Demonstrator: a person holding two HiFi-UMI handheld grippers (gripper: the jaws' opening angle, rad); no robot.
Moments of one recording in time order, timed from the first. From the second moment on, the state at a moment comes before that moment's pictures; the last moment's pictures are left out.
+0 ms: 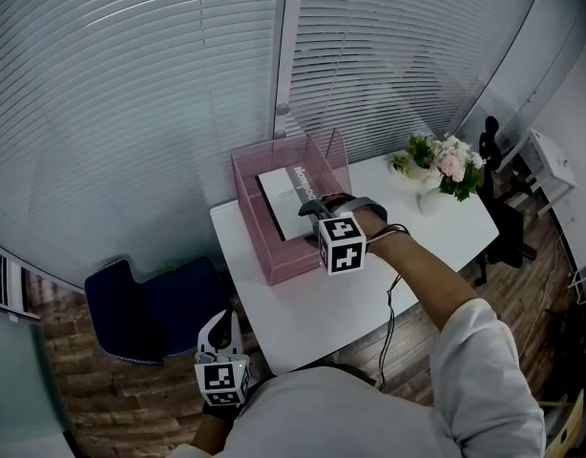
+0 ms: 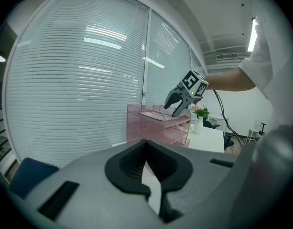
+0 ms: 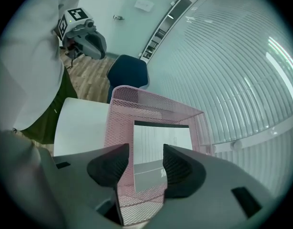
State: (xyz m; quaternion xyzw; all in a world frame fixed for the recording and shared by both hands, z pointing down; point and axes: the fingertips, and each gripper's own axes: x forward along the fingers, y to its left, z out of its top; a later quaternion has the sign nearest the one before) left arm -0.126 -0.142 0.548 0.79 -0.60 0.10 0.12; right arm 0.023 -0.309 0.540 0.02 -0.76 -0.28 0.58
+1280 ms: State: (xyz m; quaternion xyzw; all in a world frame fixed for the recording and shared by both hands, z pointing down) left arm -0.106 -0.157 0.542 0.80 -0.57 0.12 0.10; right arm 0.078 -0.235 0.435 0.35 -0.88 -0.16 0.28
